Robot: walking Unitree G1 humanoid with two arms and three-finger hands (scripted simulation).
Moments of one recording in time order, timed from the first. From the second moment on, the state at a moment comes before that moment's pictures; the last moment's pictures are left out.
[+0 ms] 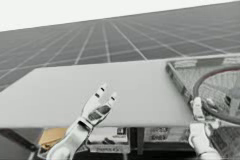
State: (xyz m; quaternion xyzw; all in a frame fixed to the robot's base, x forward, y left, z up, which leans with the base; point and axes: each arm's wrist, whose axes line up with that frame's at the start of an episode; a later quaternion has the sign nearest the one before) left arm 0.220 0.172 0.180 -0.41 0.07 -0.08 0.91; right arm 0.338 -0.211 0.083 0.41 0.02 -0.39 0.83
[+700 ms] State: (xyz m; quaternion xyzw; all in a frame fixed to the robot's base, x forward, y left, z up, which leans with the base) left arm 0.219 0.172 0.181 -0.41 0.07 -0.08 0.91; right arm 0.340 -0.213 0.089 0.41 0.00 -0.39 0.83
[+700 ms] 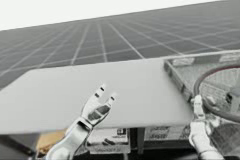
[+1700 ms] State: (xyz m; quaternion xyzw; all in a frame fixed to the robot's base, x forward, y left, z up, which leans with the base) left arm 0.222 0.169 0.180 -0.41 0.08 -0.08 0.91; right arm 0.335 -0.226 0.084 0.40 0.00 -0.41 0.82
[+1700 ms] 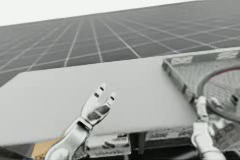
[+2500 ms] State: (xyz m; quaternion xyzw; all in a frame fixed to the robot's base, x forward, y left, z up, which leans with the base) left arm 0.221 0.169 0.182 -0.40 0.08 -0.07 0.91; right arm 0.340 -0.222 0.080 0.41 0.01 -0.41 0.82
